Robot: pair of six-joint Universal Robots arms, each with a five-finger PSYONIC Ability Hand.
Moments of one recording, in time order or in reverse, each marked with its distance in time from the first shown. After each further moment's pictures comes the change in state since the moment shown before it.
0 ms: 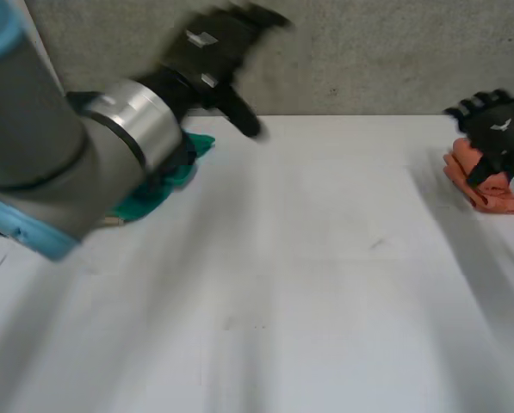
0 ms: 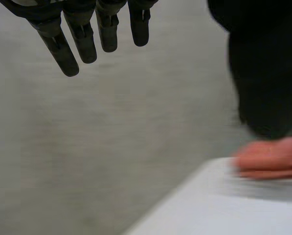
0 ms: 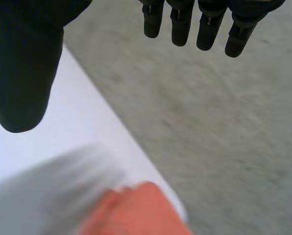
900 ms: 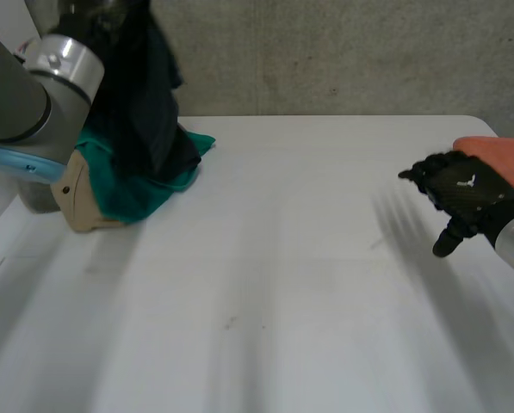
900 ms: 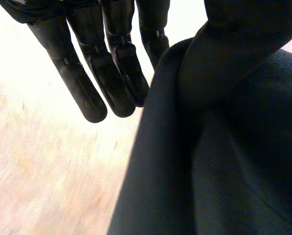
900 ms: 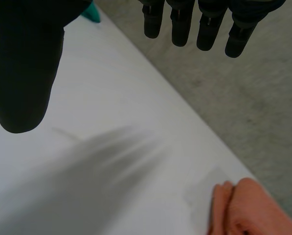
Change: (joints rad) left arm 0.223 -0.166 0.140 0.337 0.000 0.173; right arm 0.067 -0.319 0.326 0.271 -0.033 -0.019; left_hand 0.938 0.987 0.972 0.996 0.940; right_hand 0.000 0.000 0.000 0.000 0.000
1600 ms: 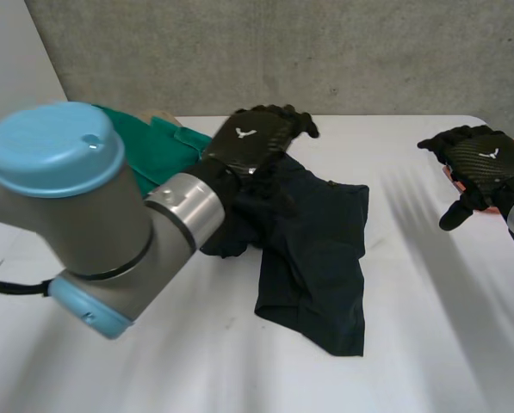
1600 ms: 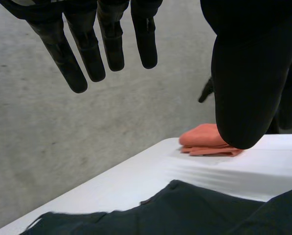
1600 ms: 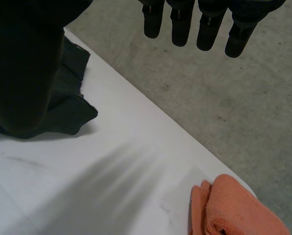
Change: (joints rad) left arm -0.352 0.132 -0.385 -0.221 -0.040 -0.264; right arm -0.001 0.017 -0.084 -0.014 0.065 0.148; left_hand -0.701 -0.790 -0.779 -0.804 -0.783; right_hand 0.000 0.000 0.000 0.000 0.000
